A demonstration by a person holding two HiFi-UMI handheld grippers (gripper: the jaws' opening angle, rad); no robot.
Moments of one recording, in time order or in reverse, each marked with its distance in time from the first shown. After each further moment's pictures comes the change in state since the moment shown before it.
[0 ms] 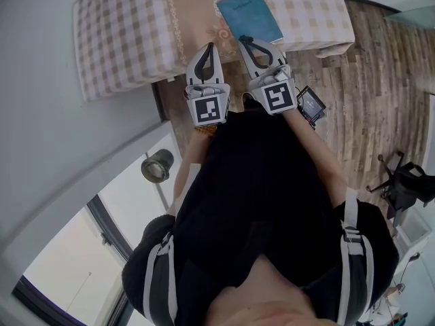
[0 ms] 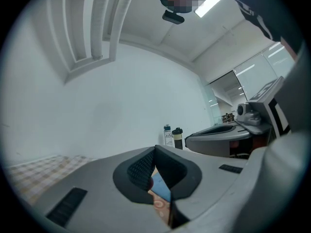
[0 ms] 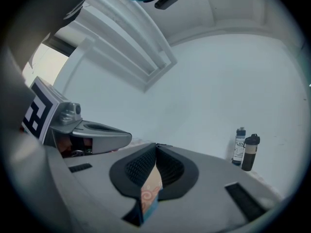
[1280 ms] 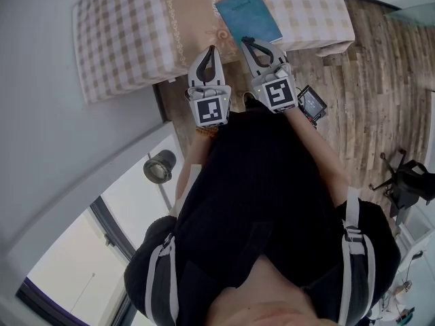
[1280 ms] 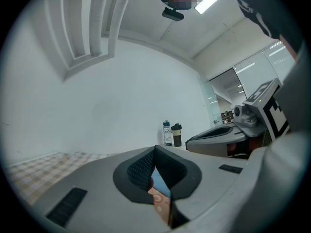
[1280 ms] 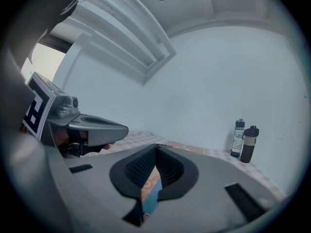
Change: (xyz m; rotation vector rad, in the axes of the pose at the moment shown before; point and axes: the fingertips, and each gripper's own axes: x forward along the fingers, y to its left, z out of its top) left arm 0.000 -0.005 -0.018 0.000 0.038 -0.003; right arm -0.001 -0.005 -0.030 0.019 0.100 0.010
